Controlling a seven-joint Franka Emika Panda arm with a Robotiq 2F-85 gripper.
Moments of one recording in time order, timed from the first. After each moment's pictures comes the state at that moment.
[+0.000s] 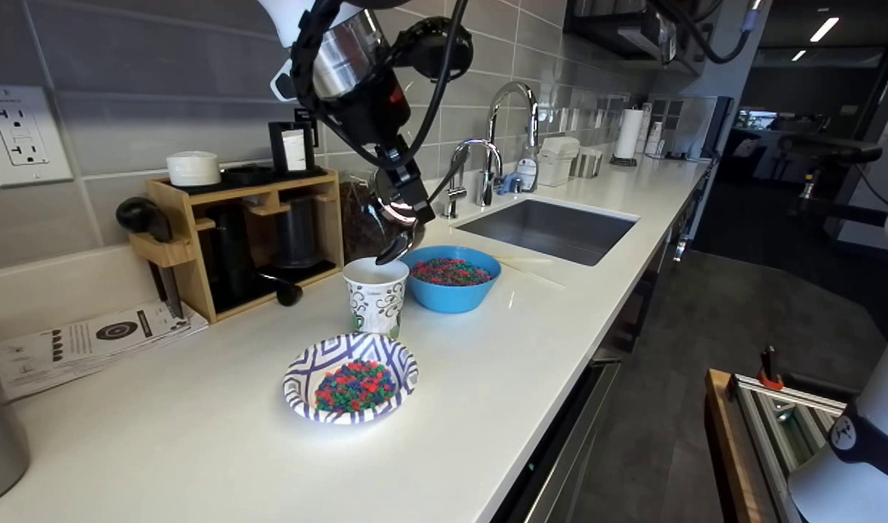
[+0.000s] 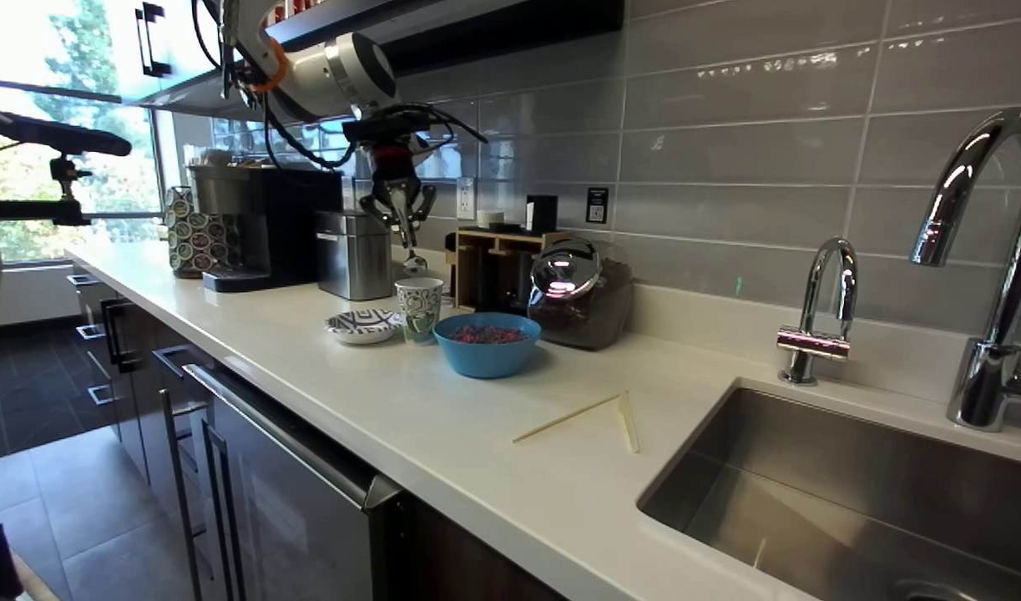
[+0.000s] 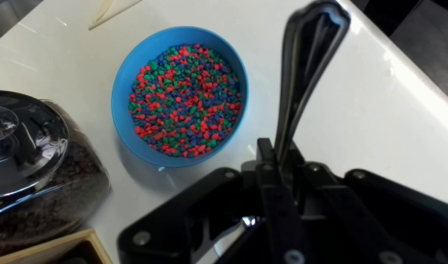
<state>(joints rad) 0.19 0.29 0.14 -1.60 -0.43 1.51 -0.31</state>
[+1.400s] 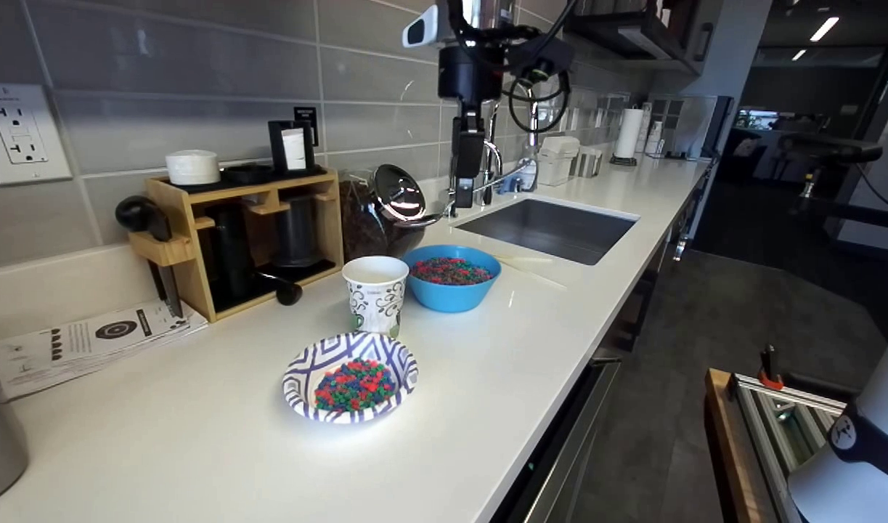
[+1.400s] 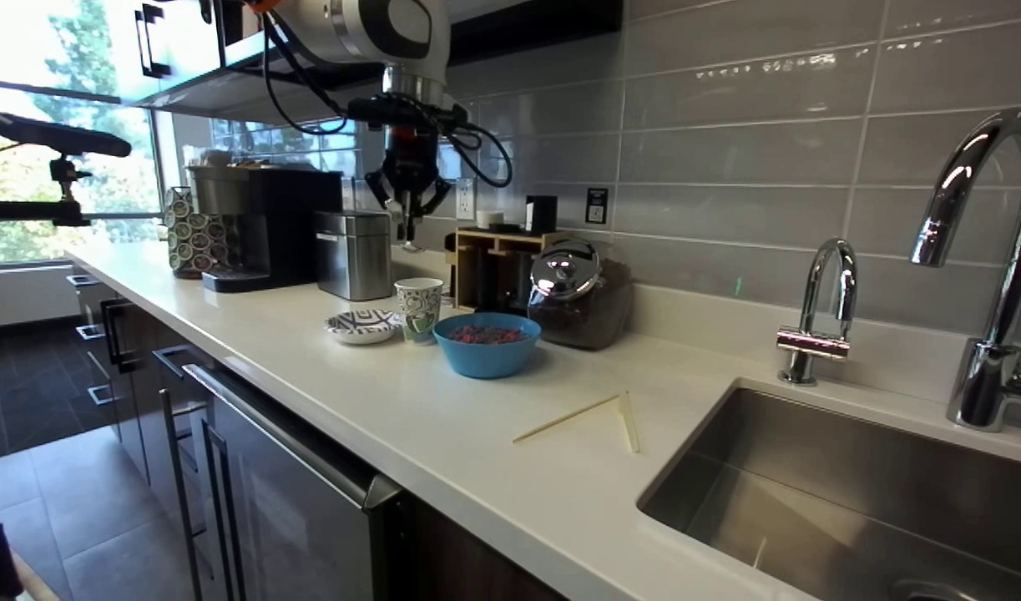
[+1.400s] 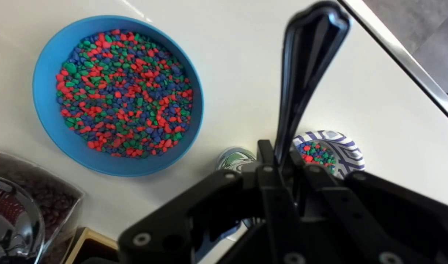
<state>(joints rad) 0.00 -0.12 0.03 -2.07 0.07 1.94 -0.49</state>
